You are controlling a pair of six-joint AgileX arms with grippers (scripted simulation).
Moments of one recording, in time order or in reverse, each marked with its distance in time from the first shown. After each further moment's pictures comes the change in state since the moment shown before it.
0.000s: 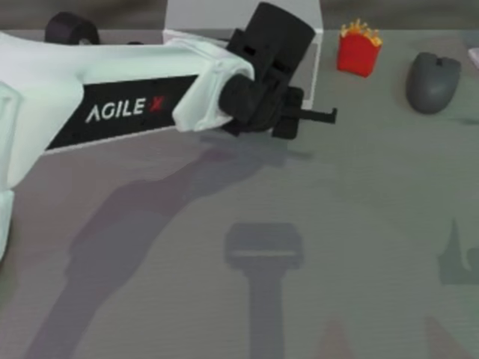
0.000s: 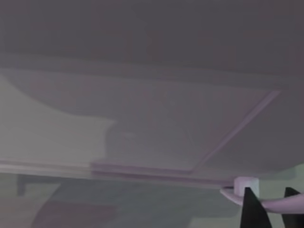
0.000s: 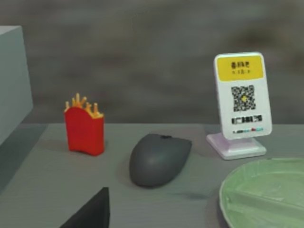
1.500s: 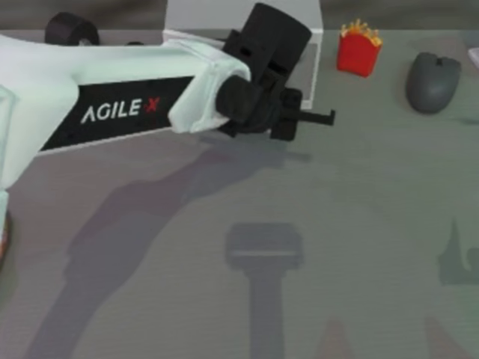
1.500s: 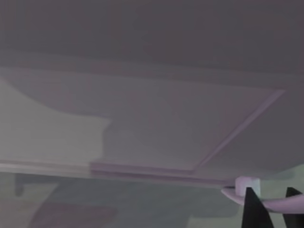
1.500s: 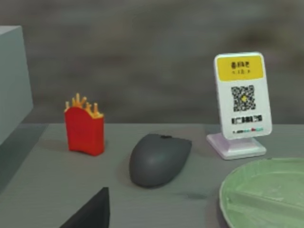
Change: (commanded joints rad) left arm 0.006 -0.009 -0.020 0.008 0.008 0.016; right arm 0.000 0.000 0.000 0.000 0.000 0.000
